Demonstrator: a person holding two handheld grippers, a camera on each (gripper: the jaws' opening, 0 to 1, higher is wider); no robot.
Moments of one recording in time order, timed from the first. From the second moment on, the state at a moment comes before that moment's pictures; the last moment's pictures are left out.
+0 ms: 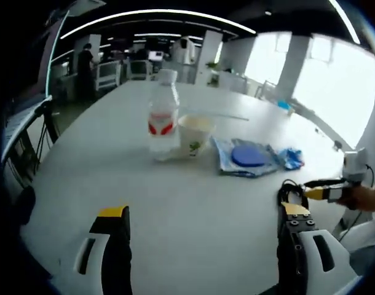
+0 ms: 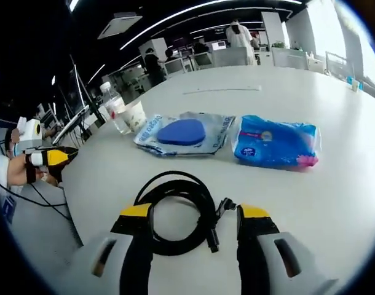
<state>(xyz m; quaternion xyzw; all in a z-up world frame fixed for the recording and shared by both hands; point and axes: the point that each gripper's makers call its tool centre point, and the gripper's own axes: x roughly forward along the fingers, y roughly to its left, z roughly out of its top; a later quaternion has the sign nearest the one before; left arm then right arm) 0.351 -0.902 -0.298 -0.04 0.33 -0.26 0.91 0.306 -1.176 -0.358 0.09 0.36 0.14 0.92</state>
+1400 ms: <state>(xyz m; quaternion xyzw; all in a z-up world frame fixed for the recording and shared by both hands) 0.320 -0.868 -0.298 -0.01 0.35 -0.32 0.88 0.302 -1.228 -0.339 0.17 0.36 0.06 0.91</state>
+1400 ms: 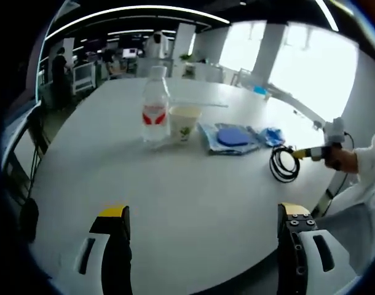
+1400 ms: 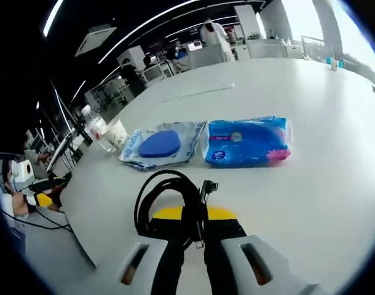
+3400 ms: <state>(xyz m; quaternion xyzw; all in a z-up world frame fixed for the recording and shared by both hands) 0.310 -0.874 -0.303 -0.02 0.35 -0.30 0.89 0.301 -1.285 -0.363 0.11 0.35 0.07 0.93</state>
